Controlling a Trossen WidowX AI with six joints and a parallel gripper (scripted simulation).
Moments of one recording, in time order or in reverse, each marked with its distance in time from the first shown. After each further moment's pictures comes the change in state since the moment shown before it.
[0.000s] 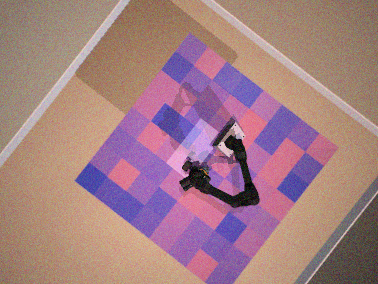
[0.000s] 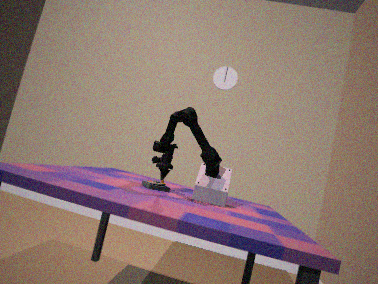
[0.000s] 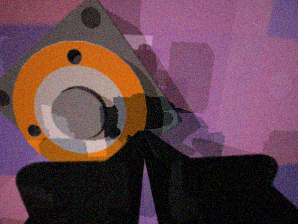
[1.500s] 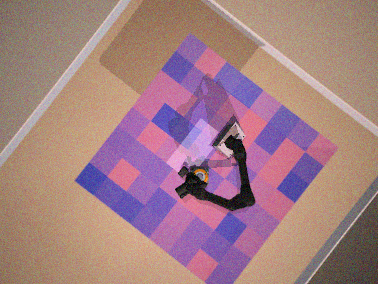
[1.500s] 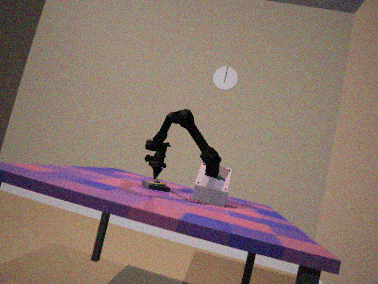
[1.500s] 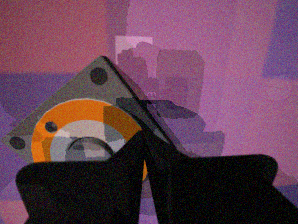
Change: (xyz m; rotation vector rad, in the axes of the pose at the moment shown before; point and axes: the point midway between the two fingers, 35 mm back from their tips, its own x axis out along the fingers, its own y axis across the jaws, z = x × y) arm 0.001 0.004 0.043 -0.001 0.006 -0.001
